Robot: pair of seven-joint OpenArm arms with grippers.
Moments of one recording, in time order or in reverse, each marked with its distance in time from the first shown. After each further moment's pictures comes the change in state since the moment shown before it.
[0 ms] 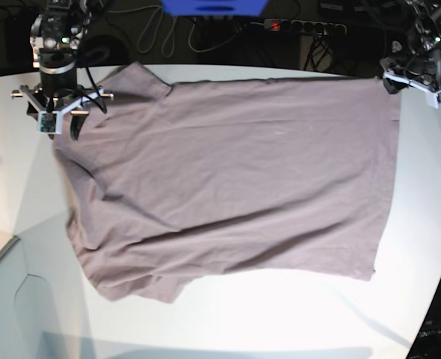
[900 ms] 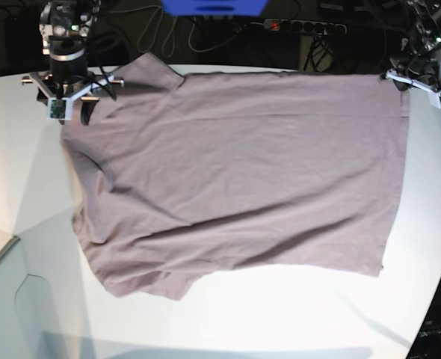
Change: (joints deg) left arm 0.0 0.0 -0.2 0.5 0.7 0.6 -0.2; right arm -3.4 -2.2 -1.8 -0.1 0.0 0.0 0.0
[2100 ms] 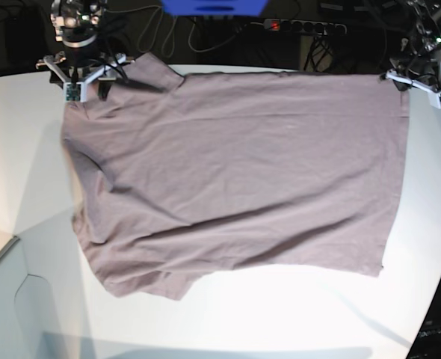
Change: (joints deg) left arm -0.1 0.0 0.0 0.0 0.0 0.0 0.2; right arm -1.1 0.3 -0.9 -6.6 0.0 0.0 -0.2
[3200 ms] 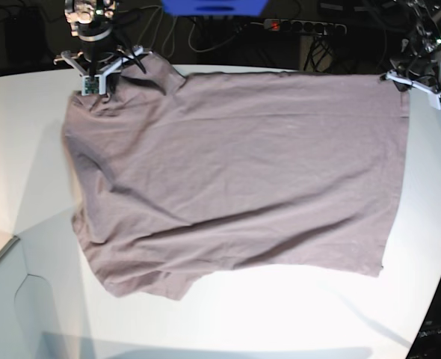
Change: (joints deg) left arm -0.5 0.0 -0.1 0.0 0.4 0.0 0.5; right arm -0.9 0.0 -4.0 -3.9 0.3 0.0 2.3
